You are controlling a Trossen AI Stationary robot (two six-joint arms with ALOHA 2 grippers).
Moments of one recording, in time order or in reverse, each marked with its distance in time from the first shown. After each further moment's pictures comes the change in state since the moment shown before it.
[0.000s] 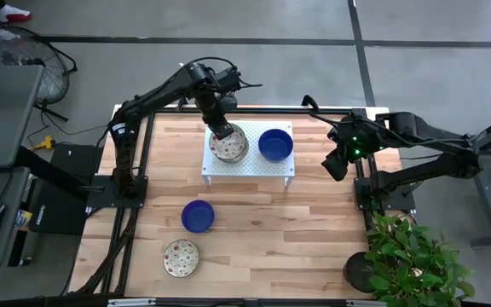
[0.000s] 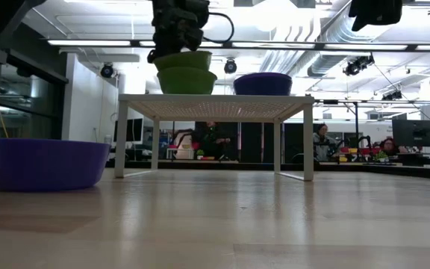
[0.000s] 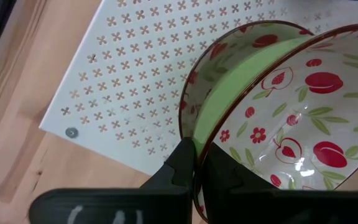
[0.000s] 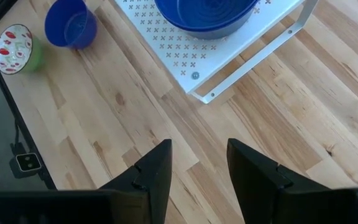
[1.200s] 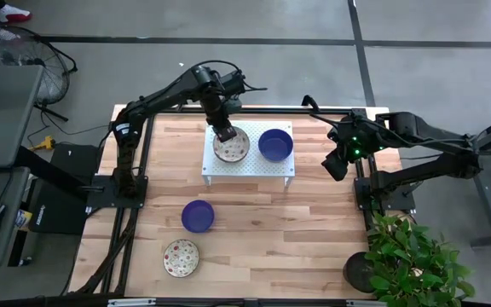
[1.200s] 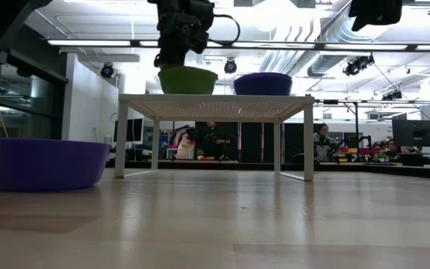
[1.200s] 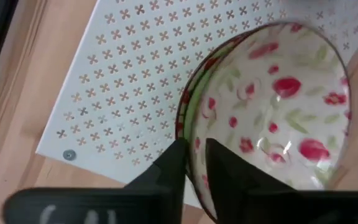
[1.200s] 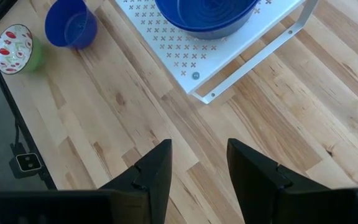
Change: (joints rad) left arm -0.020 0.026 0.000 0.034 -0.018 0.051; right arm 0.000 0.000 0.000 0.000 -0.001 0.000
